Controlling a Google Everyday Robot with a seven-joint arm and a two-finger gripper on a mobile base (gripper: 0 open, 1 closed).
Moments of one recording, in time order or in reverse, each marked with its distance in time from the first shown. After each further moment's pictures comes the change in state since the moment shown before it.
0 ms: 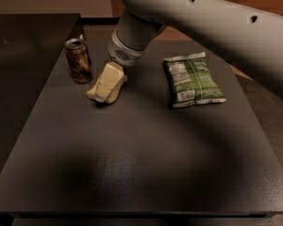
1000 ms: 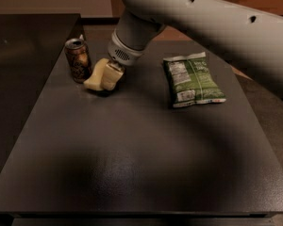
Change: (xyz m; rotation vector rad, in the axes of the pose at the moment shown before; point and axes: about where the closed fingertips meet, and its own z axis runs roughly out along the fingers) arm 0.002 -0.003 0.000 0.003 -0.001 0.007
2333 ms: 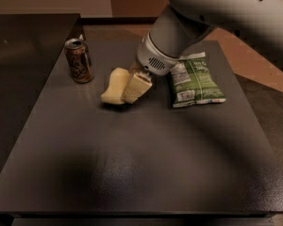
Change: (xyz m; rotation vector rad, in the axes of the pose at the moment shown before) arm 0.055 0.044 -0.056 -0.093 -0.045 -0.086
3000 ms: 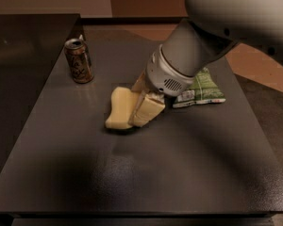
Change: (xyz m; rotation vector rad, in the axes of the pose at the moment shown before) arm 0.021 0.067 -0.016 -0.089 -0.013 -0.118
